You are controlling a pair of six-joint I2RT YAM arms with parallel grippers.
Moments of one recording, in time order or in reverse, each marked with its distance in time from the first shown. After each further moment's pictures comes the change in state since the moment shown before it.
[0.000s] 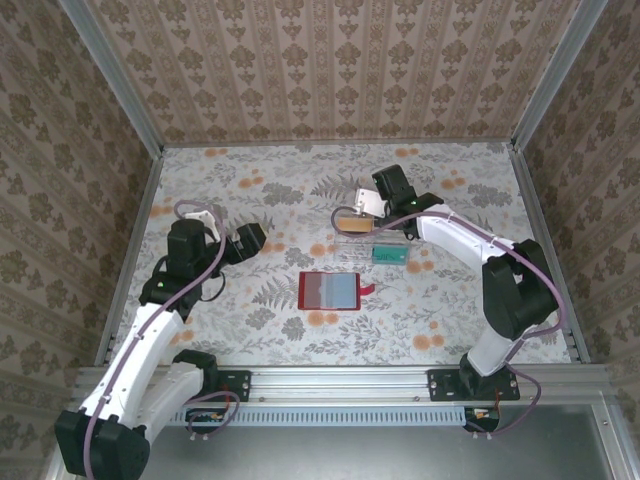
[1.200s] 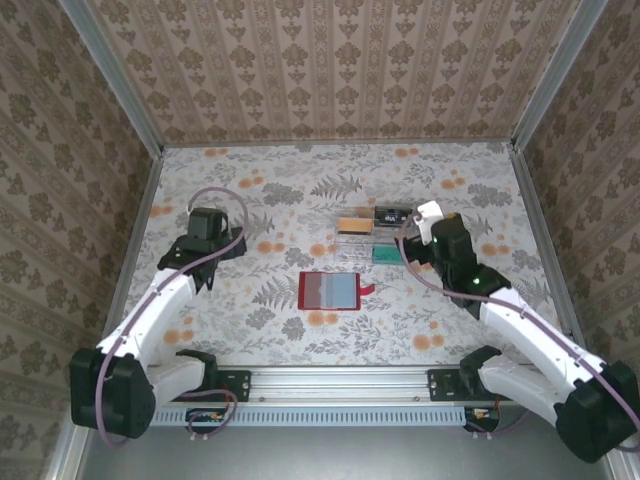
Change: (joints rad) left arm 0.009 0.296 0.052 -0.035 -0.567 0.330; right arm -0.023 -0.761 -0.660 0.288 -0.032 0.867
